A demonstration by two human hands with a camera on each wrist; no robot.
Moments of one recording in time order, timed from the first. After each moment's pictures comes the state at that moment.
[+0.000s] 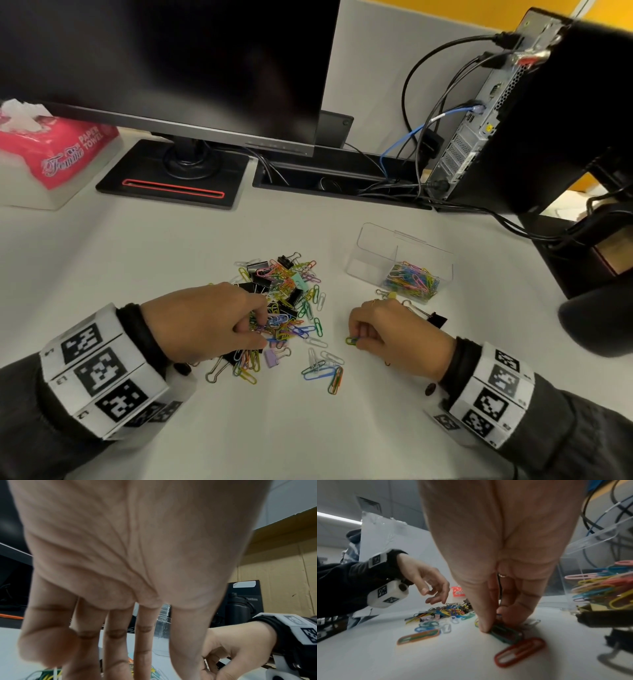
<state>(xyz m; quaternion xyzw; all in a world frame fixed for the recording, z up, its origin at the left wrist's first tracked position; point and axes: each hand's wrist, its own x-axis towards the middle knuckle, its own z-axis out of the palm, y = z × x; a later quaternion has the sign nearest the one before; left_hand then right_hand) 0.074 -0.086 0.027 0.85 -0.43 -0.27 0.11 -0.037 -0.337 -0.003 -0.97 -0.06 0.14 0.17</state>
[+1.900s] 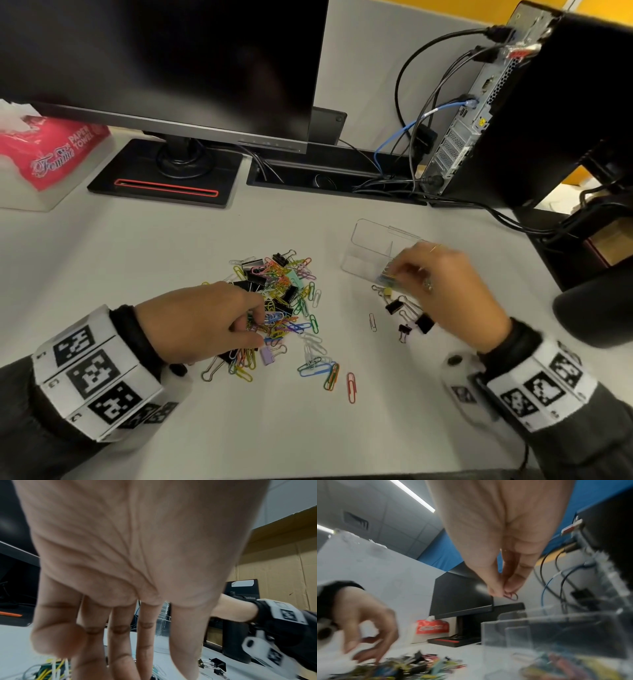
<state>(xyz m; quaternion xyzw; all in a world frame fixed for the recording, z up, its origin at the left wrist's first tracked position) 0.073 -0.089 0.026 0.85 -0.44 -0.26 0.11 -0.045 -0.375 0.040 -0.98 0.02 -0.12 0.17</state>
